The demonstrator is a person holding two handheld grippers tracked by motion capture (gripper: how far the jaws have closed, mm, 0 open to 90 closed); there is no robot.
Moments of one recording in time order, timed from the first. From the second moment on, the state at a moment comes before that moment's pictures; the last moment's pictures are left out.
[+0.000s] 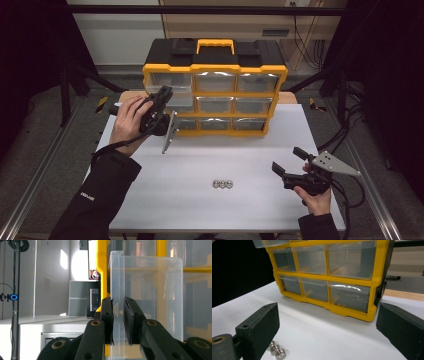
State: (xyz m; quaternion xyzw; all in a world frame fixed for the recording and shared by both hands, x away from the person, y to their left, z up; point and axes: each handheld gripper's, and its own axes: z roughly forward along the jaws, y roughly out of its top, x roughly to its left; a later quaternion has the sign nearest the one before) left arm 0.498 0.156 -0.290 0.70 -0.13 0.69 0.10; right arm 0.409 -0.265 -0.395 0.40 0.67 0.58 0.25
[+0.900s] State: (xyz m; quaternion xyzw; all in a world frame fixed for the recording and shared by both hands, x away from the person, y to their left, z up) left arm 0.471 0.159 -0.291 0.71 -0.14 0.68 0.12; right arm 0.408 -0.266 -0.395 0.40 0.67 0.58 0.25
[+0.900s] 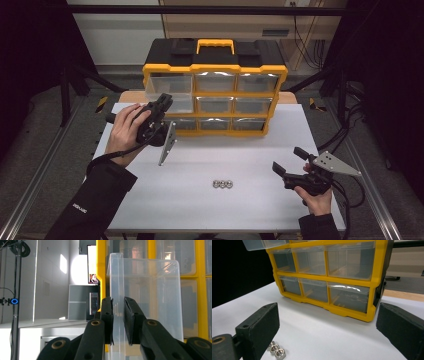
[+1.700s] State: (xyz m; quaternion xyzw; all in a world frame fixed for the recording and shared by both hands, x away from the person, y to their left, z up) left arm 0.469 0.161 -0.281 0.77 -0.03 0.60 0.22; right arm 0.407 -0.265 -0.394 0.40 0.67 0.58 0.25
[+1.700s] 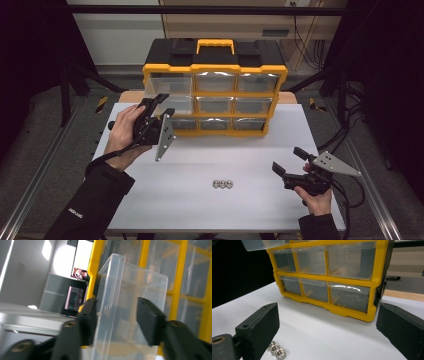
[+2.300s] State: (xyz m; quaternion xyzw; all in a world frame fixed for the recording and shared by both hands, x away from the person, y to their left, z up) left arm 0.453 0.178 -0.275 0.77 0.15 0.42 0.46; right arm 0.407 -0.265 -0.395 0.40 0.67 0.58 0.24
